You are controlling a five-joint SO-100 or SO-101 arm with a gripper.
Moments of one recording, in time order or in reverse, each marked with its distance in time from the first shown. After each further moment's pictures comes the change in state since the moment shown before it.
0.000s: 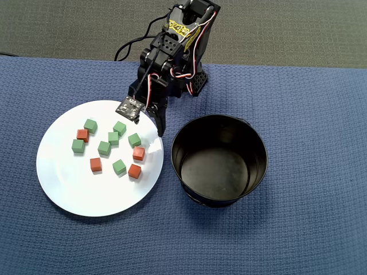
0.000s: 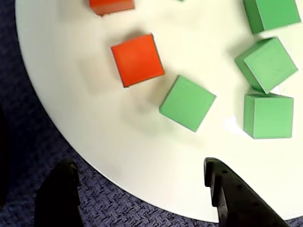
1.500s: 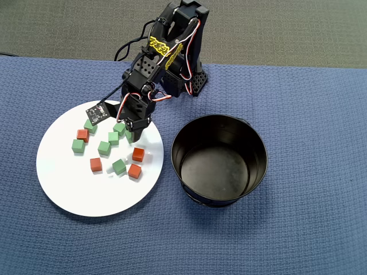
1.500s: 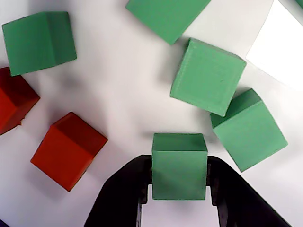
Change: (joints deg) arm 4.6 -26.1 -6.7 -12.5 29.2
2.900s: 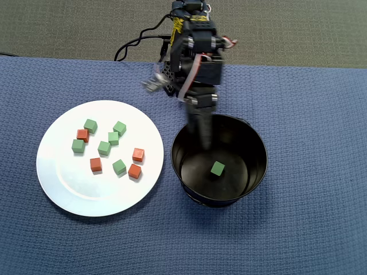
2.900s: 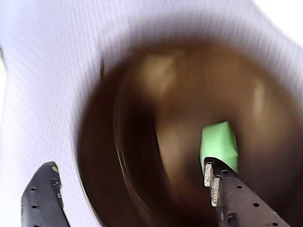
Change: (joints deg) arm -36.7 18.0 -33.9 30.6 46.3
